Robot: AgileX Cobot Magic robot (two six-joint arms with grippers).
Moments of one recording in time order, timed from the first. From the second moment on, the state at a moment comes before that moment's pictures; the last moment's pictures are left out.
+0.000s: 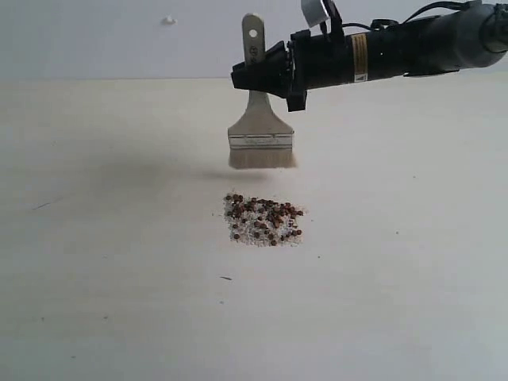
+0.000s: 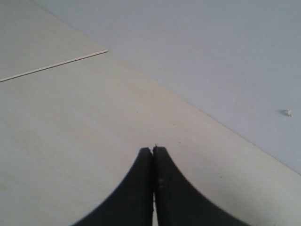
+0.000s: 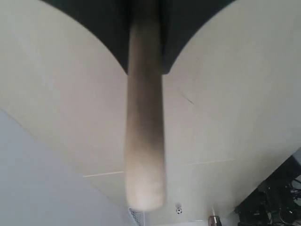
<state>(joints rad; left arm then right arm) 0.31 0.35 0.00 0.54 -0.08 -1.02 0.19 2.29 -1.62 -1.57 -1.21 1.08</state>
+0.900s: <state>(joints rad) 0.31 0.35 0.00 0.54 -0.08 -1.02 0.24 2.38 -1.73 -1.72 -1.23 1.27</state>
